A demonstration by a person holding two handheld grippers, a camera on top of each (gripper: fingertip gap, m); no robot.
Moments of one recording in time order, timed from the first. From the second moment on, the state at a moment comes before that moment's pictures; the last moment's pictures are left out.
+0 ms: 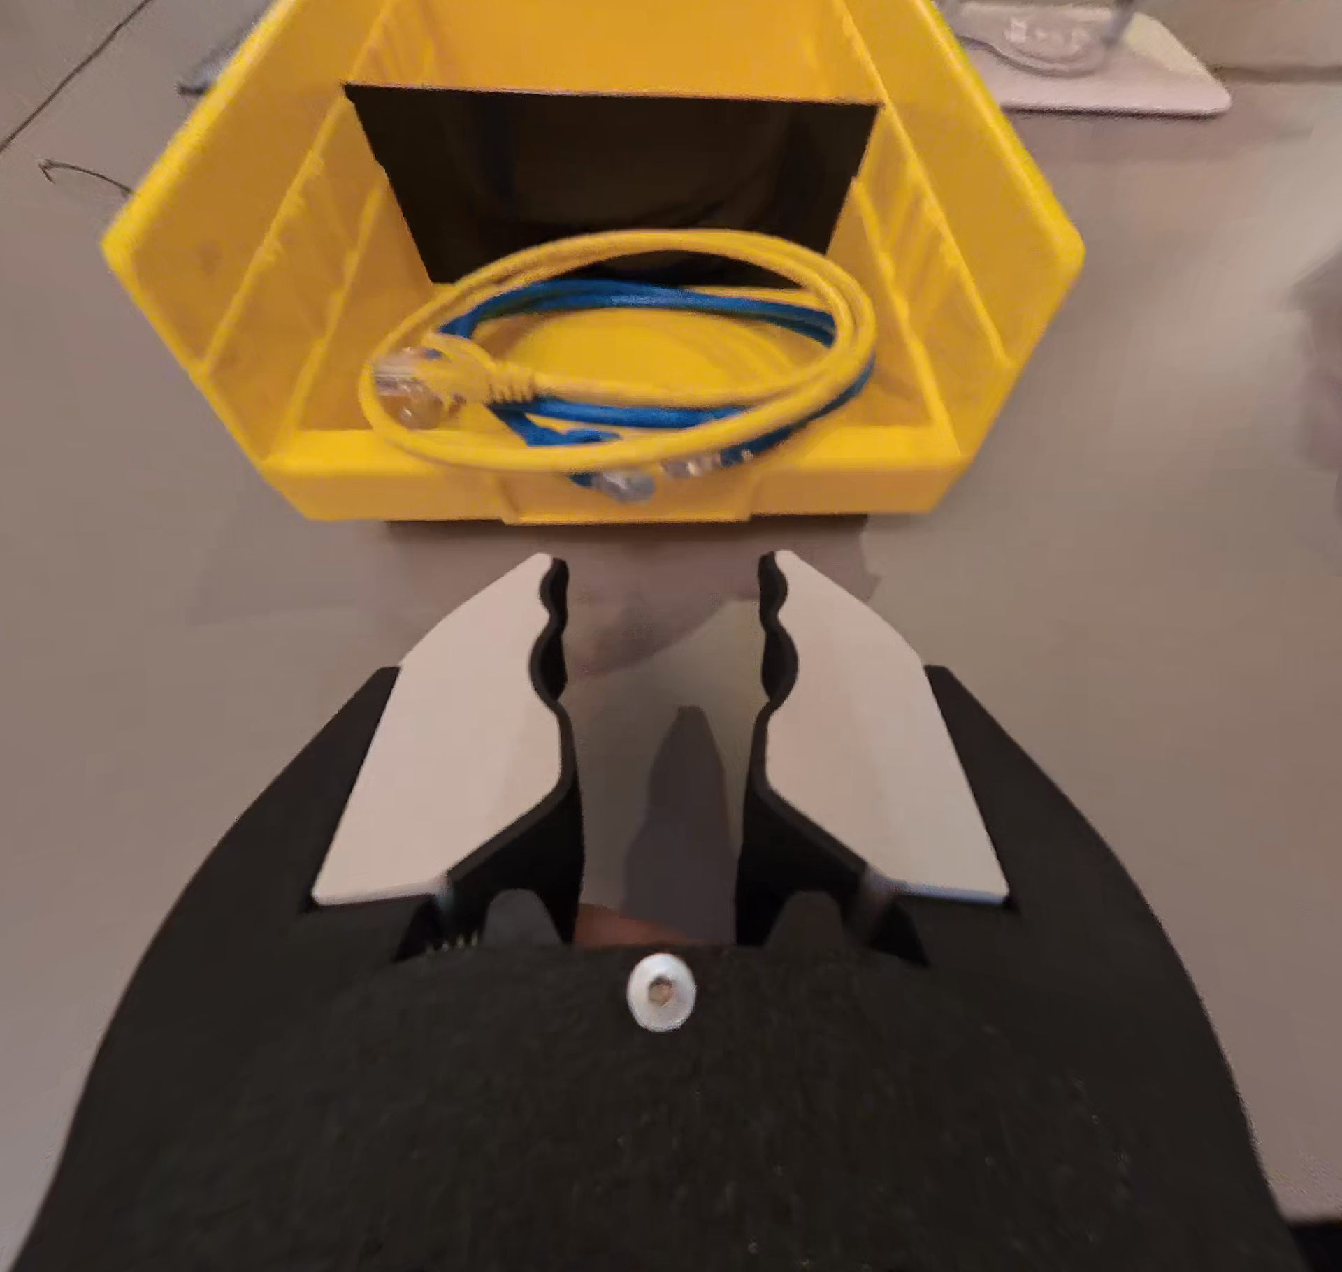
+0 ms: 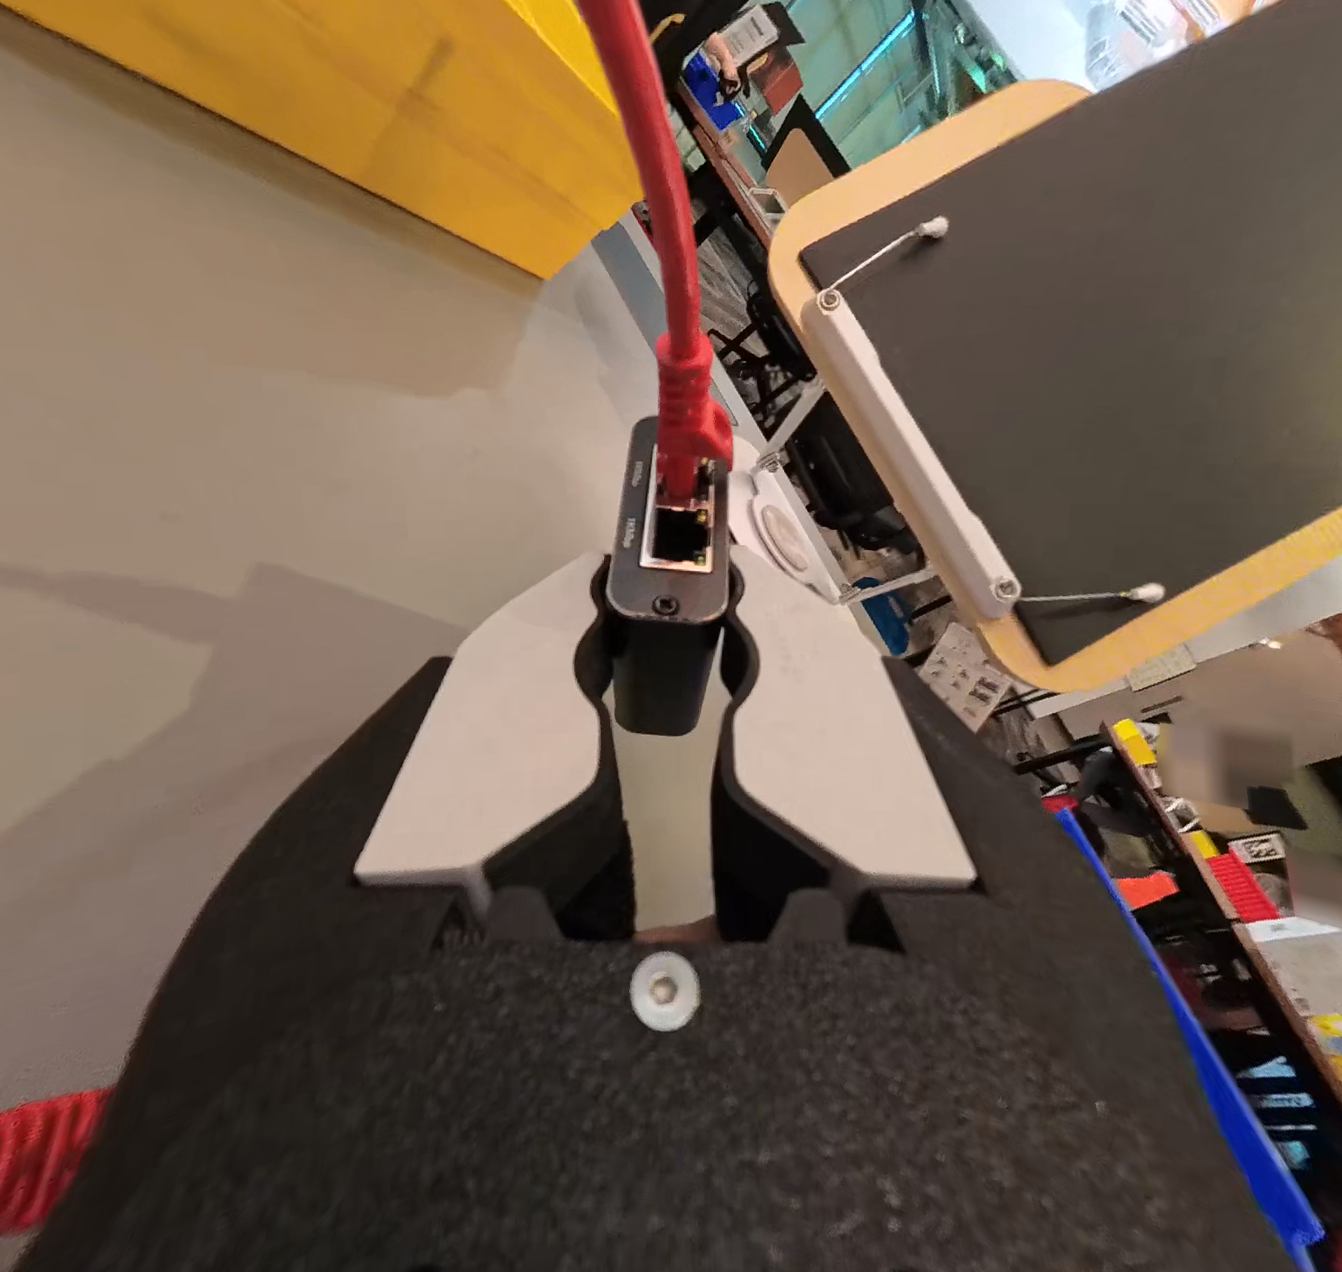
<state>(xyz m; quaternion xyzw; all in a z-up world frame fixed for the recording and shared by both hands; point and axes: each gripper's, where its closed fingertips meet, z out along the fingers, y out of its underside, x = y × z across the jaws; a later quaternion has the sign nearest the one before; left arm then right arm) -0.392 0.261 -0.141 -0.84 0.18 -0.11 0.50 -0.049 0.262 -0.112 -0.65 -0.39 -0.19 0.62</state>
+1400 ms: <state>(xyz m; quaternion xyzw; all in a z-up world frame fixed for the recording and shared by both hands) -0.421 0.347 0.024 -0.75 0.28 0.07 0.59 -0.053 0.258 -0.122 -0.65 -0.43 -0.19 0.60</state>
